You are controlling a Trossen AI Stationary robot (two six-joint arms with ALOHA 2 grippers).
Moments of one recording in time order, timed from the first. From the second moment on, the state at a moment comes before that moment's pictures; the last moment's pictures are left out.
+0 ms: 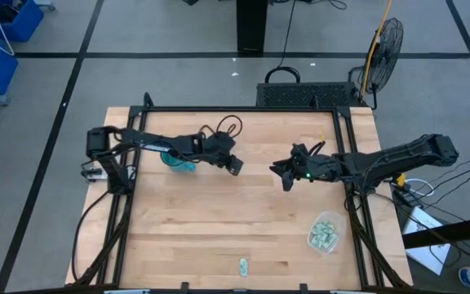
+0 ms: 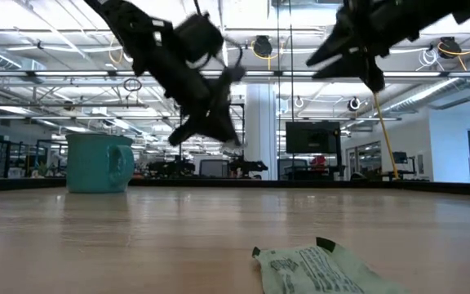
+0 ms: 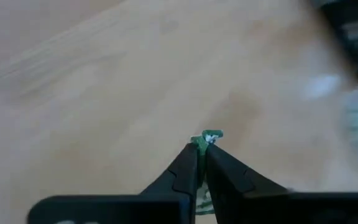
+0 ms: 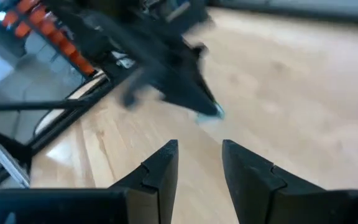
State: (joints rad) left arm 0.21 1.75 1.04 -0.07 0.10 -0.73; right arm 0.12 1.04 0.63 -0.04 0.39 0.75
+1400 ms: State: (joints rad) left arm 0.08 1.60 1.04 0.25 0.03 -0.79; right arm 0.05 1.54 0.45 1.19 0.18 1.32
